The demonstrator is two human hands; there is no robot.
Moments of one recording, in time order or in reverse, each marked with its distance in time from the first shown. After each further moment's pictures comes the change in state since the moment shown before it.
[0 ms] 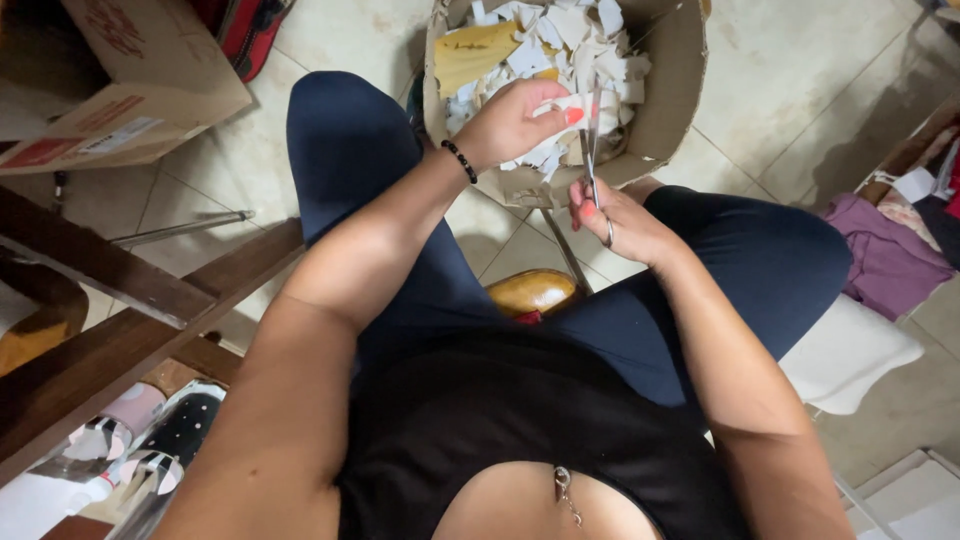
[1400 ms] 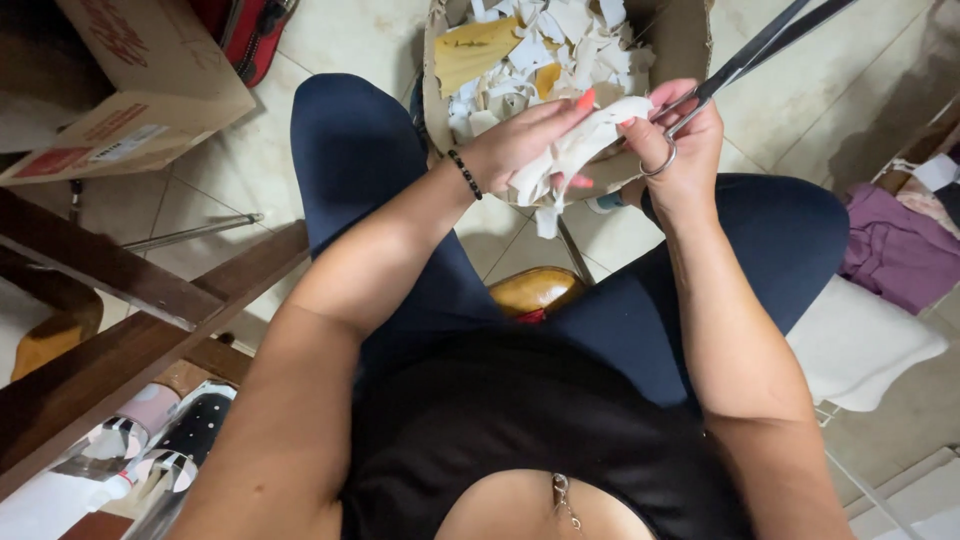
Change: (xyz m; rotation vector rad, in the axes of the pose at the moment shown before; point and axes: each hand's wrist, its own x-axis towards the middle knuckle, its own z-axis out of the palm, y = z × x) left_hand -0.025 0.065 0.009 -0.908 -0.267 -0.490; right_hand 0.016 -0.018 -0.030 0.637 0.767 -0.365
